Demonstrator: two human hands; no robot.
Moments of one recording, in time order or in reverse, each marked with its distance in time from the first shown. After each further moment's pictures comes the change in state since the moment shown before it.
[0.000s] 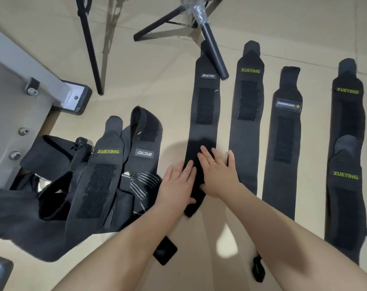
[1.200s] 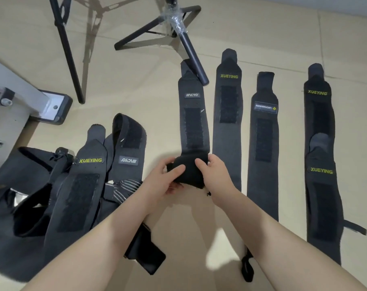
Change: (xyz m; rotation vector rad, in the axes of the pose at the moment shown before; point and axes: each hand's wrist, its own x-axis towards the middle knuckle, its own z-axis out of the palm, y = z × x) left_hand -0.002 -0.012 -0.037 -1.771 0.012 -0.300; right_hand -0.022 0.004 -0.016 1.433 0.239 0.384
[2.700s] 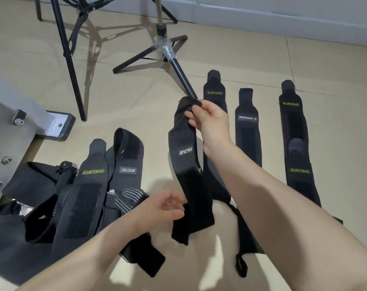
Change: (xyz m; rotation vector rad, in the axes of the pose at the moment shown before) left_hand -0.058 -0.007 -0.017 0.473 -0.354 0.109; right_hand -0.008 -0.118 -0.023 0.630 0.052 -0.338
